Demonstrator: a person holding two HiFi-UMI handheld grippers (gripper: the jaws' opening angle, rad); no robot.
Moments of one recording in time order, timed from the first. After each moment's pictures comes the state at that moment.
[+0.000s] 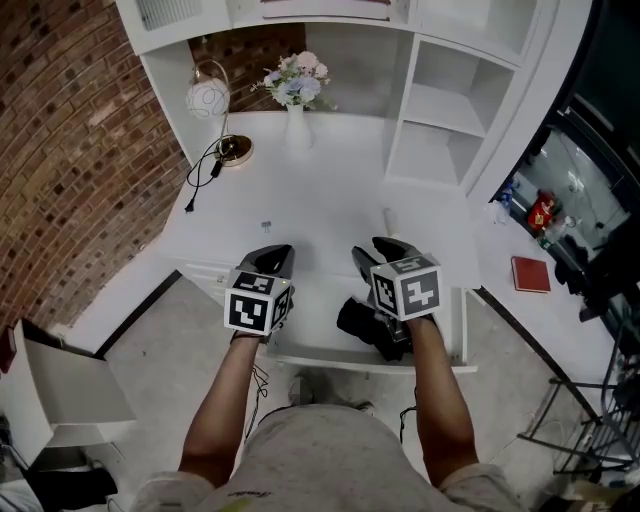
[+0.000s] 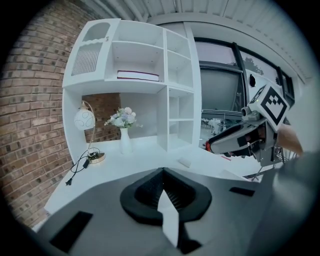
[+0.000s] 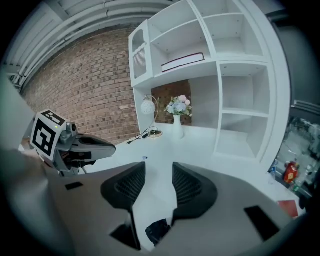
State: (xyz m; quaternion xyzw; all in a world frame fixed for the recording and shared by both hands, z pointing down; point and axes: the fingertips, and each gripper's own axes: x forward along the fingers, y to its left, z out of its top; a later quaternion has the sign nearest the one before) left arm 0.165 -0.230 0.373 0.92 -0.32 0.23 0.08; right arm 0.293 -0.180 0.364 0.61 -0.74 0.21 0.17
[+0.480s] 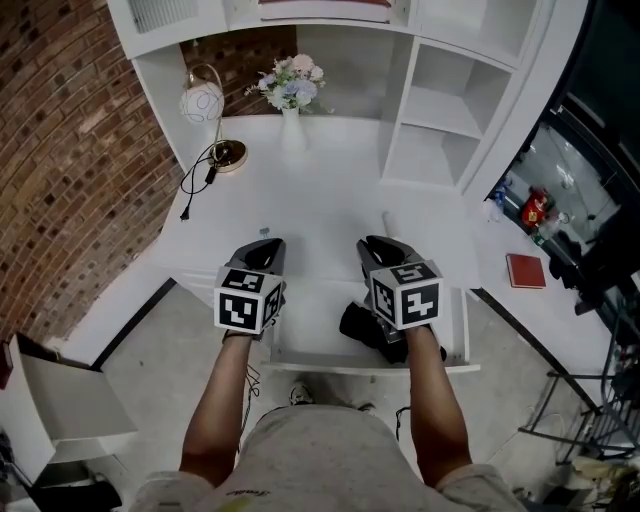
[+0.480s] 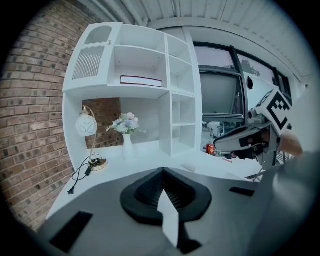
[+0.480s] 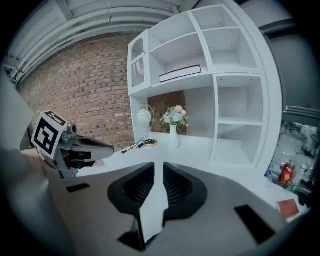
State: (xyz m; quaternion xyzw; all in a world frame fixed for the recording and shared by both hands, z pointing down) left arm 0.150 -0.260 0.354 0.92 -0.32 0.21 0.06; right arm 0.286 -0.194 0.344 0.65 -0.73 0.17 0.14
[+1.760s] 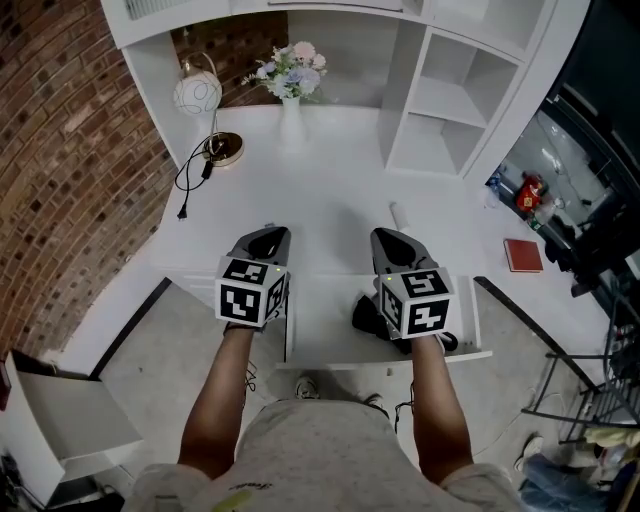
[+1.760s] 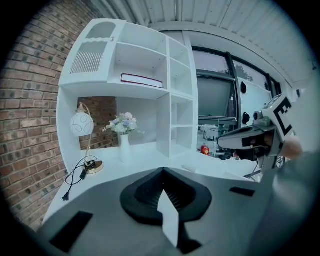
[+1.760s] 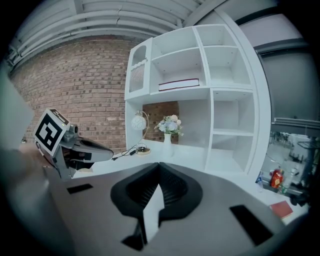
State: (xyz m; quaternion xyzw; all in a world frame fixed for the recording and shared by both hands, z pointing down) left arm 0.137 -0.289 0.358 0.94 -0.28 0.19 0.06; right arm 0.269 -0.204 0.333 0.71 -0.69 0.11 0.12
